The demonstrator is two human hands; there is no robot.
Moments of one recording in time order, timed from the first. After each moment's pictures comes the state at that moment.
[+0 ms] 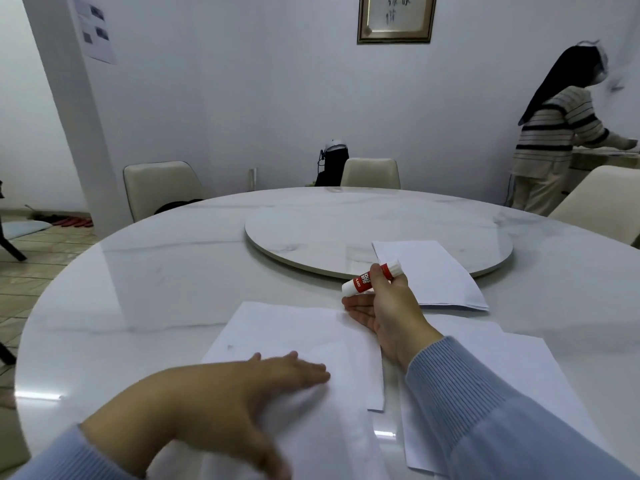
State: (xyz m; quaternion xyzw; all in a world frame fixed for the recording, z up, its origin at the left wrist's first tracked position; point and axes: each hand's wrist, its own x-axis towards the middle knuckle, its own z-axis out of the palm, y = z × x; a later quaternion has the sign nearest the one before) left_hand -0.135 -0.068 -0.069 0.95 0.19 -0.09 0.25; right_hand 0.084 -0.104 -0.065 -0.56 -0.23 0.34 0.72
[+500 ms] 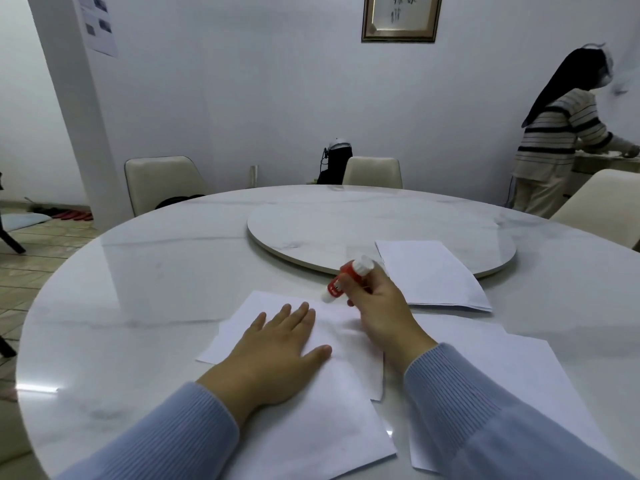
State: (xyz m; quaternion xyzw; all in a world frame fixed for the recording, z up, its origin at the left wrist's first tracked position) left_hand -0.089 -0.049 -0.087 0.93 0.35 0.02 0.10; right_hand 0.068 -0.112 -0.066 -0.60 -0.45 0.21 0.62
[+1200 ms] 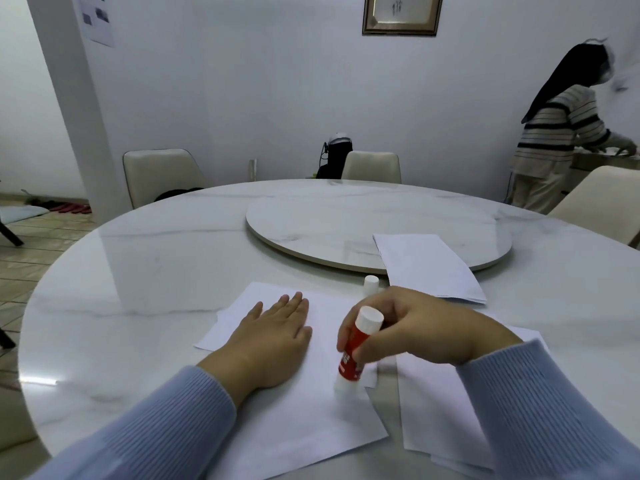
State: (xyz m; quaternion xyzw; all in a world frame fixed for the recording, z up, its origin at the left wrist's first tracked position) left_hand -0.089 -0.048 -0.084 0.93 0.35 0.01 0.09; right_hand 0.069 -0.179 -0.012 -0.60 -0.66 0.36 0.29
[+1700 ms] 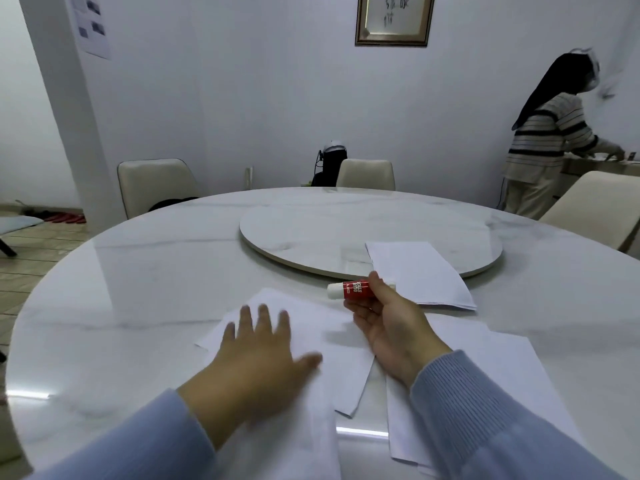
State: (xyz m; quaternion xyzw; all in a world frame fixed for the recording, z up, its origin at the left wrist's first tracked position) left_hand -0.092 -0.069 -0.075 0.90 0.43 -0.05 0.05; right_hand 0.076 -0.136 -0.062 -0.46 -0.16 0.44 0.75
